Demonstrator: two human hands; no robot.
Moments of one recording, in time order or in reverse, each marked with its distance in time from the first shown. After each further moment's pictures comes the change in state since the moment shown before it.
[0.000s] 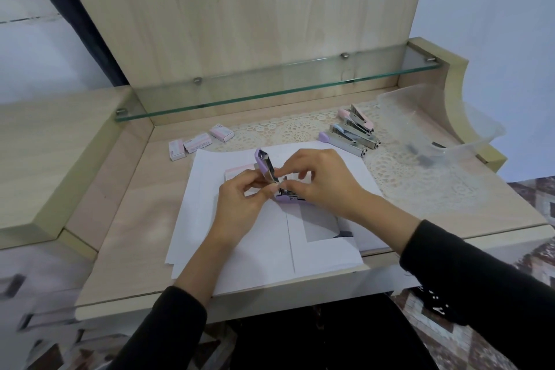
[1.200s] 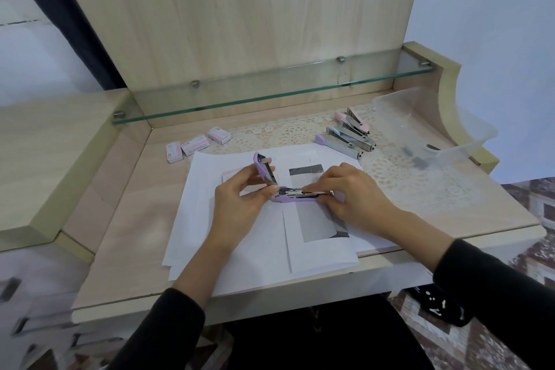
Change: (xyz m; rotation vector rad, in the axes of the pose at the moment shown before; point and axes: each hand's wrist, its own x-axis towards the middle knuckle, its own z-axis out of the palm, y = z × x) left_hand -0.004 0.006 0.002 -0.059 0.052 -0.044; right_hand -0.032 0.047 -0.011 -0.217 -0.026 -0.050
